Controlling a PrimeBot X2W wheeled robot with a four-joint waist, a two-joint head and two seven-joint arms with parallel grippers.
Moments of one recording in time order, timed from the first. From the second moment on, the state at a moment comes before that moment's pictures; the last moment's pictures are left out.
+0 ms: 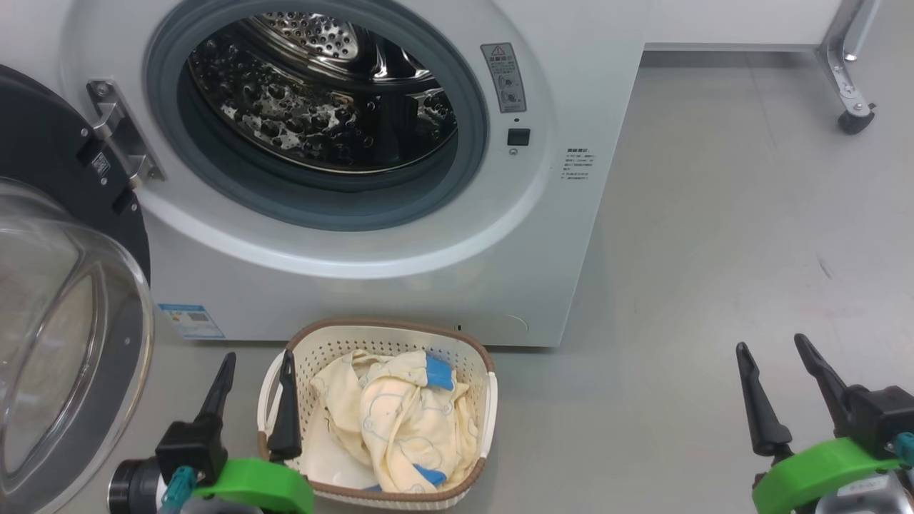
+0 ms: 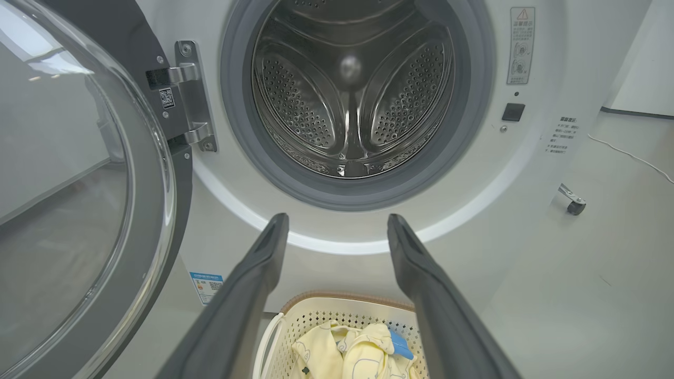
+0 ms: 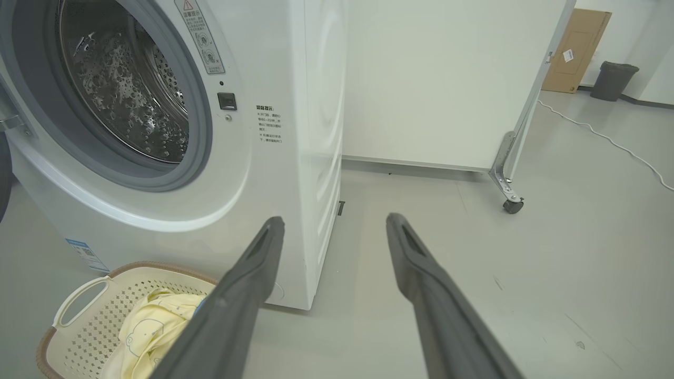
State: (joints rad) left arm -0.10 0.12 -0.24 0.26 -0.24 0.11 -0.25; right arm 0.16 -0.03 -0.12 -0.09 0.04 0.13 -0.05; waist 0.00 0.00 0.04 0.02
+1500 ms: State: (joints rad) left arm -0.45 0.08 -0.27 0.79 -0.25 -0.05 -0.20; right arm 0.00 -0.03 -0.05 -0.12 0.02 0.13 -0.04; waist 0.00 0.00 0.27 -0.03
